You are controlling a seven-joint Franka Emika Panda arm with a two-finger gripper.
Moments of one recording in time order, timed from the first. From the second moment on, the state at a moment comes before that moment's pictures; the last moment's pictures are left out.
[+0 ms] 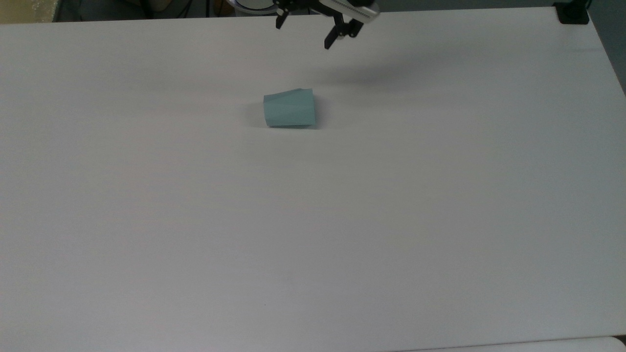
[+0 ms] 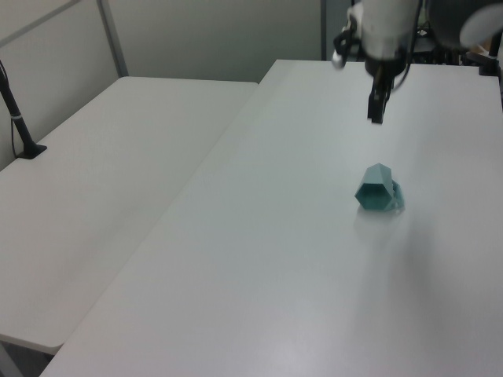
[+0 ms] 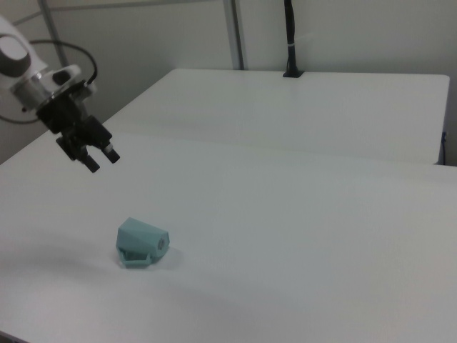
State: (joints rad) arm 0.70 0.00 -0.07 -1.83 -0.49 1.64 0.62
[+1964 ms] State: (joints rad) arm 0.87 0.47 -0.09 -1.81 -0.84 1.56 0.87
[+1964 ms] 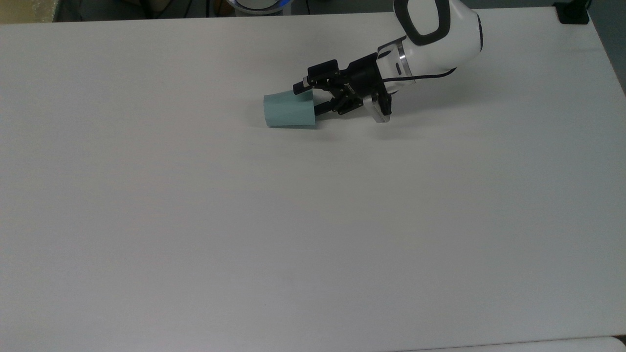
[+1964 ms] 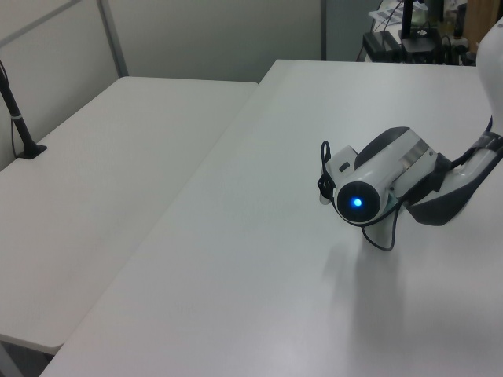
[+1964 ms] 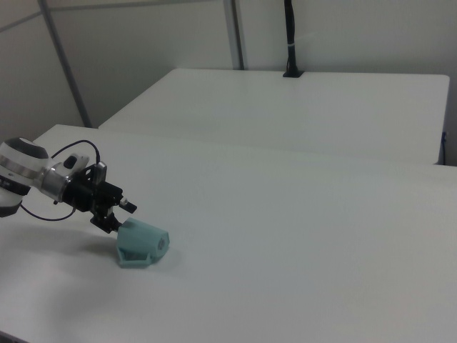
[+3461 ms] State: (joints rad) arm 0.84 0.48 -0.10 -1.85 -0.88 1.52 0.87
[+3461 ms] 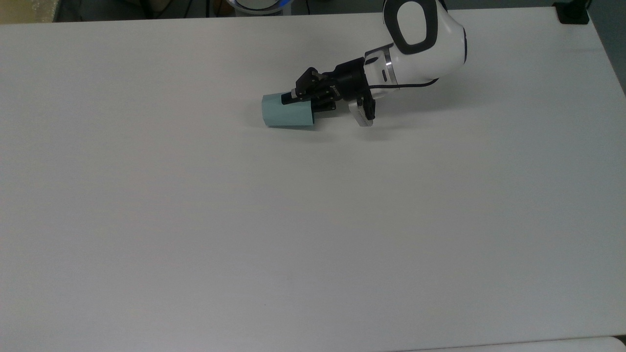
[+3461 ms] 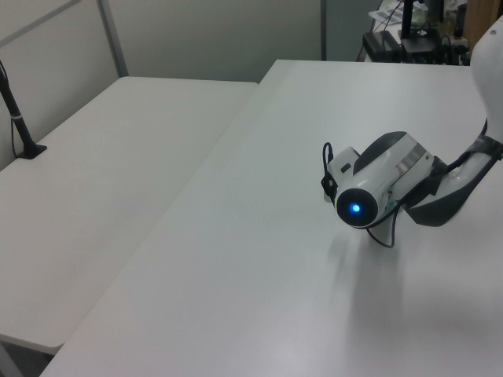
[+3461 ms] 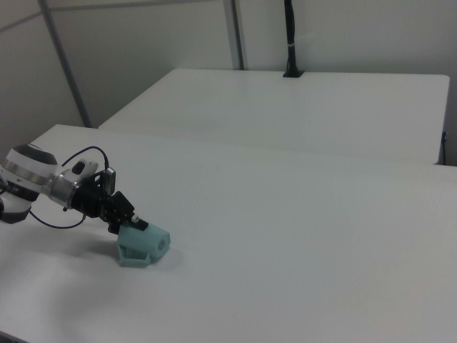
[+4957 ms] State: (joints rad) arm 0.45 0.08 -0.11 -1.94 -0.23 2.00 0.54
